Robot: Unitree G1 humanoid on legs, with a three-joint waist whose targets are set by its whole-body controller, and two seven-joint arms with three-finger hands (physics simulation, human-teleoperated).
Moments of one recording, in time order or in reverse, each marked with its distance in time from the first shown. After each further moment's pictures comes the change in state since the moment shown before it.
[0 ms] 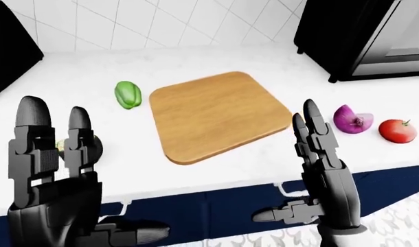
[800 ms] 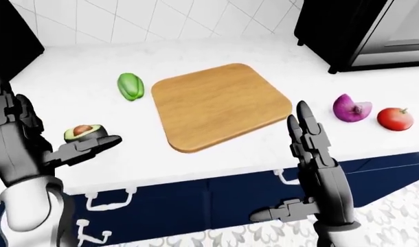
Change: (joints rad) left arm -0.542 0.328 0.278 0.240 0.243 0.678 0.309; right arm -0.014 -0.004 0.010 0.023 -0.002 0.016 0.010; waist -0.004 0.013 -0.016
